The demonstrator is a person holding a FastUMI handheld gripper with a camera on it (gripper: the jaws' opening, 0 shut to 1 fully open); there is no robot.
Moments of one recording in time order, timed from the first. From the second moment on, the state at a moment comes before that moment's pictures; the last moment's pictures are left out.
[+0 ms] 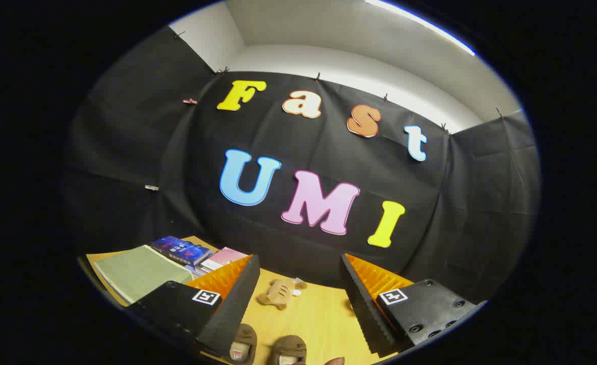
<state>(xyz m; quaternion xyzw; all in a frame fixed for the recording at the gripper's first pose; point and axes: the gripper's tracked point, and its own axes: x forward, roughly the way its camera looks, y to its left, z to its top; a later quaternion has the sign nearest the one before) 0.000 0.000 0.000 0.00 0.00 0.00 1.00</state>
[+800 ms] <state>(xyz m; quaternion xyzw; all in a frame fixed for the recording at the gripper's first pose) 0.007 -0.012 -0.016 -0.01 0.03 -0.03 1.00</state>
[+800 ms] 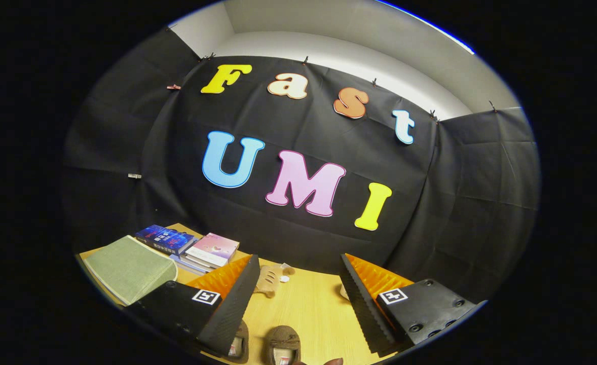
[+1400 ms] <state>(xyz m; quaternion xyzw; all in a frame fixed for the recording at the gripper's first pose) 0.008 -0.012 -0.020 -0.01 0.04 -0.03 1.00</state>
